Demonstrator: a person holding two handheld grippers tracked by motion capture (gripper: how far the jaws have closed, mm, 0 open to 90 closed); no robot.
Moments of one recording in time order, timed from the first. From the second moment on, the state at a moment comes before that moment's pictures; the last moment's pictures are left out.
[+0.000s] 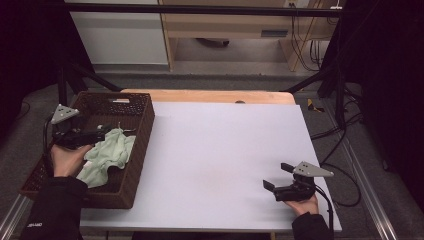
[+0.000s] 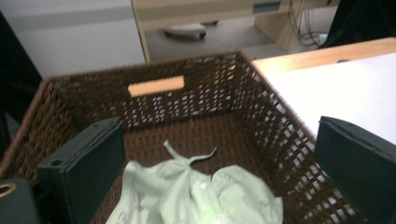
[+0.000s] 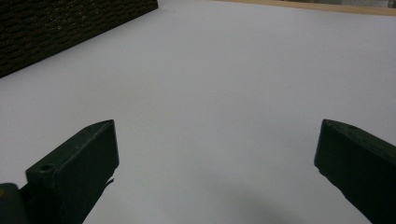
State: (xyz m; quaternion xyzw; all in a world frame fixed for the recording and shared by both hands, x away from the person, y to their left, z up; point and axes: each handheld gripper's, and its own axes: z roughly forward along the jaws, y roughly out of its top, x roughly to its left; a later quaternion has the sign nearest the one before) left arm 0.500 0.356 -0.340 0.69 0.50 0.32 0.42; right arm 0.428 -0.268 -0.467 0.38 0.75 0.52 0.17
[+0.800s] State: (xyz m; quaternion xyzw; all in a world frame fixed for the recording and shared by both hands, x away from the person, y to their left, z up) left arm 0.512 0.370 -0.380 0.69 0.56 0.29 0.35; right arm 0.428 -0.268 -0.467 0.38 0.75 0.52 0.17
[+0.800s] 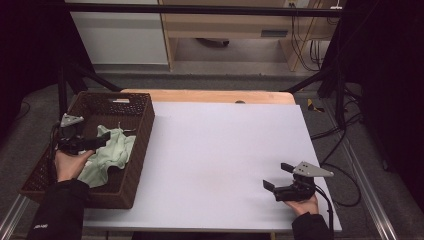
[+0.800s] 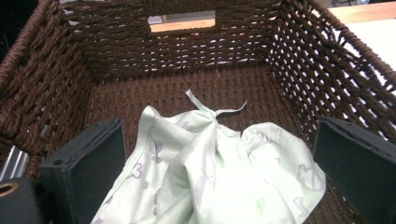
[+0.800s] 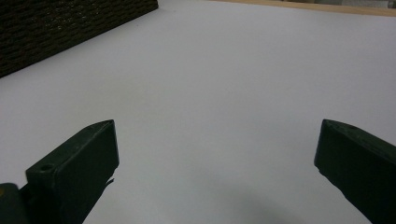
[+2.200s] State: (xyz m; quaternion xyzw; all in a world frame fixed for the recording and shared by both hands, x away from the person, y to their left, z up) left arm 0.528 0.361 -0.413 0.73 0.60 0.24 0.24; right arm 0.427 -0.268 -0.467 0.38 0.74 0.52 0.17
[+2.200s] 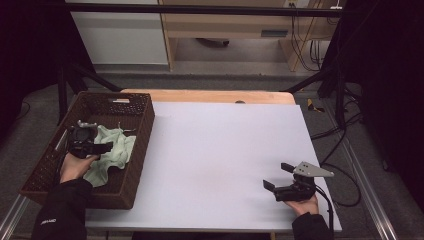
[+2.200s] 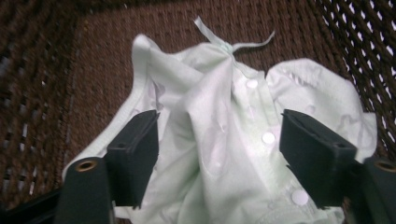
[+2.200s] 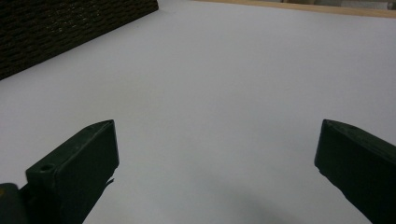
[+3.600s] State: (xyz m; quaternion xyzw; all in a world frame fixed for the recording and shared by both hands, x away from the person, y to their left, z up) left arm 0.522 0.362 -0.411 0.73 0.61 0.21 0.22; right arm 0.427 -0.268 -0.467 0.38 0.74 0.52 0.17
